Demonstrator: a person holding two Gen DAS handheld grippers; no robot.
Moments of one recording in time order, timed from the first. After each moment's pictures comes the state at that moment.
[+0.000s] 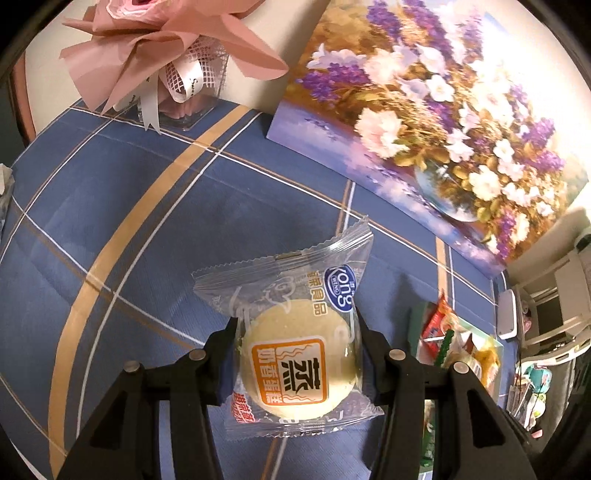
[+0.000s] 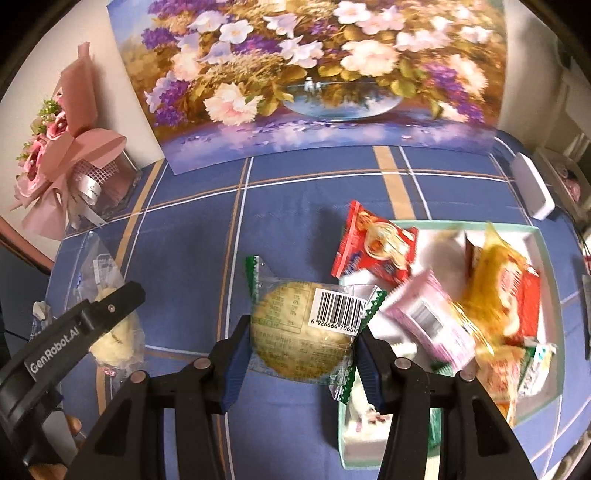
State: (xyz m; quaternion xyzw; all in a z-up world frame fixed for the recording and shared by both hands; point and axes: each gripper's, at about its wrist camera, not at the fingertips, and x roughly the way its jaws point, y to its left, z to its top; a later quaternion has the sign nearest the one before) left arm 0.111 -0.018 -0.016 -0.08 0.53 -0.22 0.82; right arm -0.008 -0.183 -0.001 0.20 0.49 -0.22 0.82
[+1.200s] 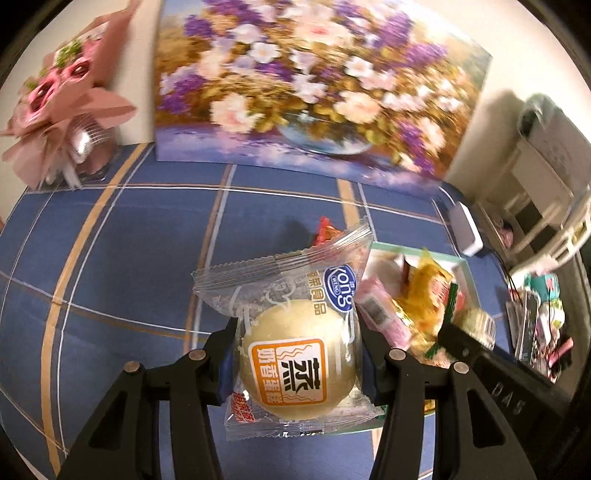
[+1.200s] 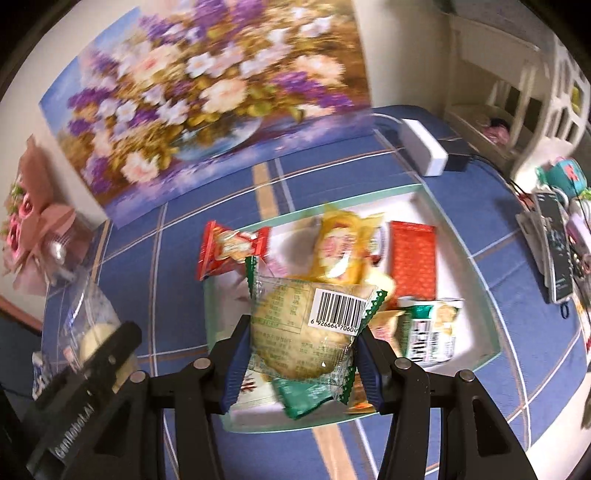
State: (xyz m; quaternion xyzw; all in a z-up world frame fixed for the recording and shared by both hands) left arm -0.009 -0.121 0.019 0.06 0.47 -0.32 0.82; right arm -0.130 -0.267 0.018 0.27 0.43 -0.32 0.80
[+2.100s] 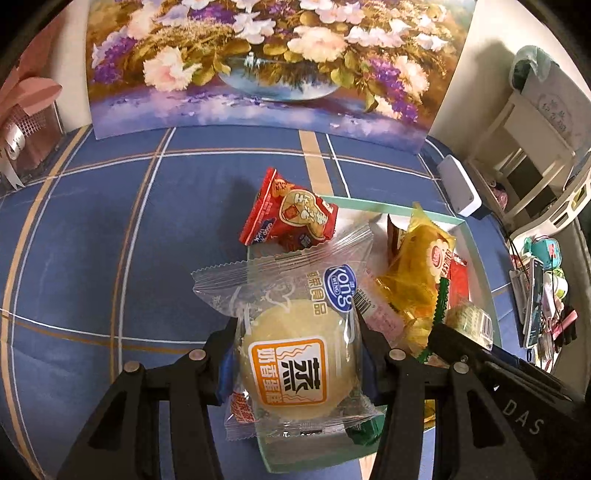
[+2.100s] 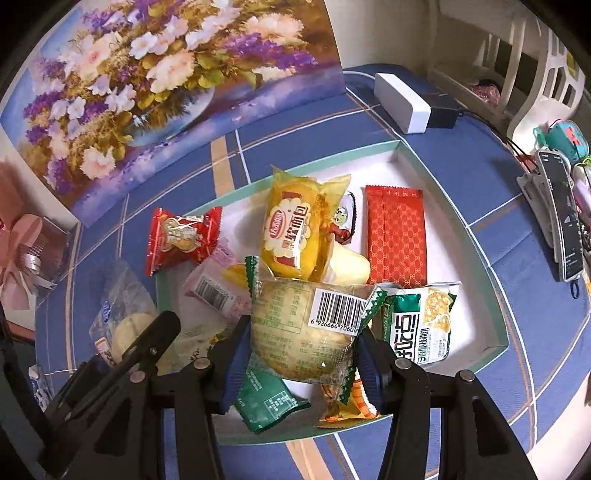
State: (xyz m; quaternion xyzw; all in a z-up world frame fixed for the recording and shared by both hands) left arm -0.010 -0.180 -0.045 0.09 0.51 -0.36 0.78; right arm -0.129 -0.302 -0.030 0.31 0.47 -0.32 0.76
